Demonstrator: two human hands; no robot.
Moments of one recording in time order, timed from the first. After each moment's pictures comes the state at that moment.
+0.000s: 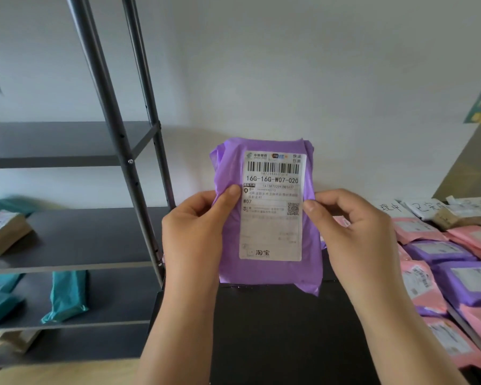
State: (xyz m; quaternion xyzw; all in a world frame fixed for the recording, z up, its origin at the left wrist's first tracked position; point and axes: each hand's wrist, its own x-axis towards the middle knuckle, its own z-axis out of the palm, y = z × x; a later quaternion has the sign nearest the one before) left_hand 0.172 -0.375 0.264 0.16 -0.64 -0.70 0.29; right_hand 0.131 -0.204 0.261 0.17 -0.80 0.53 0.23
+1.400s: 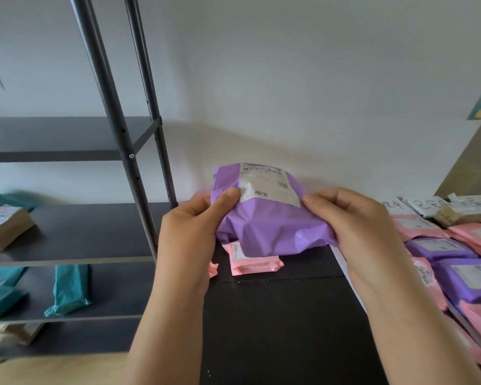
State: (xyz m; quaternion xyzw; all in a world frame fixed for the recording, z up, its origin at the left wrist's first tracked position) left_hand 0.182 -0.379 0.268 0.16 -0.62 -0.73 0.23; right_hand 0.130 -0.201 0.276 0.11 -0.74 0.66 0.06
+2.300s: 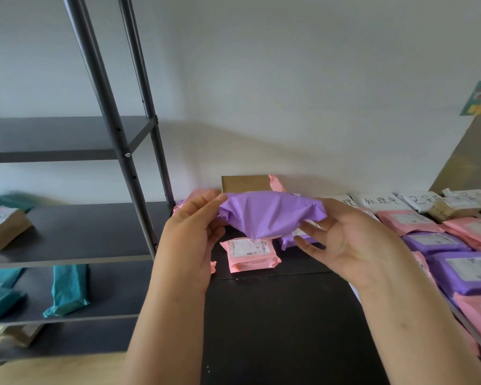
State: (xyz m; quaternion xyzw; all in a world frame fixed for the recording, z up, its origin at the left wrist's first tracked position) left_hand 0.173 -0.382 0.253 0.16 -0.52 -0.82 0.18; right_hand 0.119 -0.192 0.265 -0.01 -0.53 0.83 -0.19
